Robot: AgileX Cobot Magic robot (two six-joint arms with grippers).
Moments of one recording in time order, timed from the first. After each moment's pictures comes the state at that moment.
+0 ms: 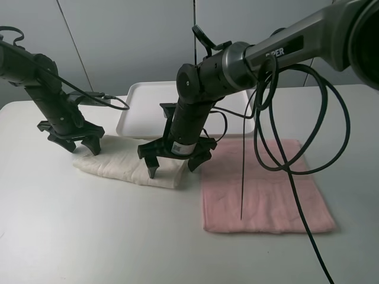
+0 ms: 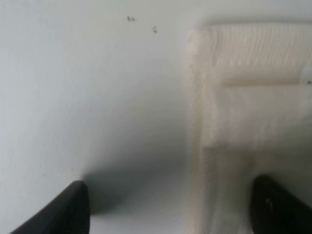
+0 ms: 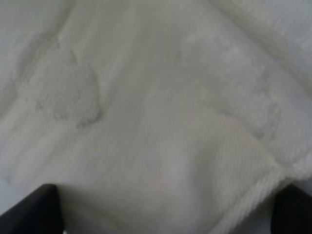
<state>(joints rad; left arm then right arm) -0.09 2.17 -1.35 -0.03 0.76 0.12 0.73 2.25 -1.48 0.32 0.74 0.18</state>
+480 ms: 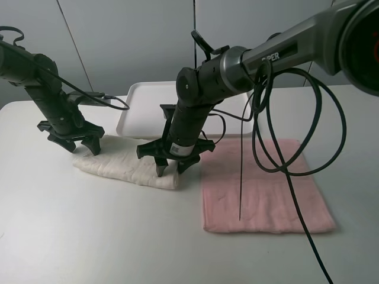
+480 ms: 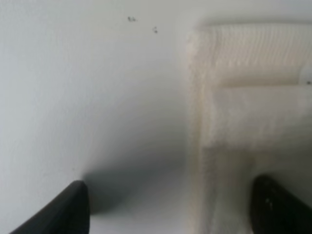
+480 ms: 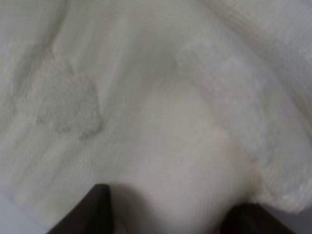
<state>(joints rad) -0.09 2.17 -1.35 -0.02 0.76 0.12 0.73 2.28 -1.49 0.33 0.71 0.18</state>
